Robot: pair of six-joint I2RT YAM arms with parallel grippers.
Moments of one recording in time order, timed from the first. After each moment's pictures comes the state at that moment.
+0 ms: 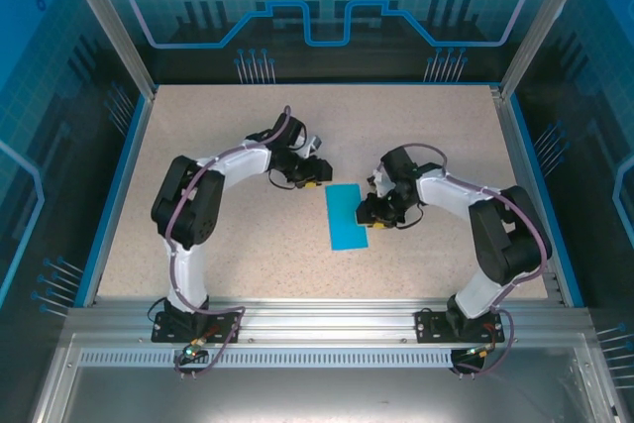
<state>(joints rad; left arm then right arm) -0.42 1.98 1.35 -0.46 0.60 -0.51 0.38 1.66 0.96 -0.64 -0.52 0.40</state>
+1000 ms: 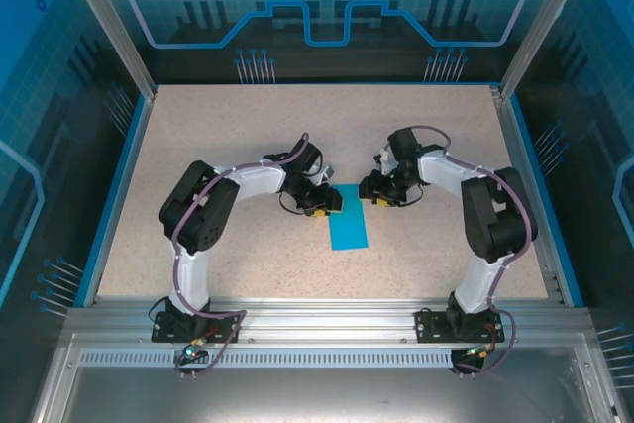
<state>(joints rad) -0.54 2.00 1.24 -0.43 0.60 -0.58 0.29 1.83 1.14 -0.62 -0.50 0.40</state>
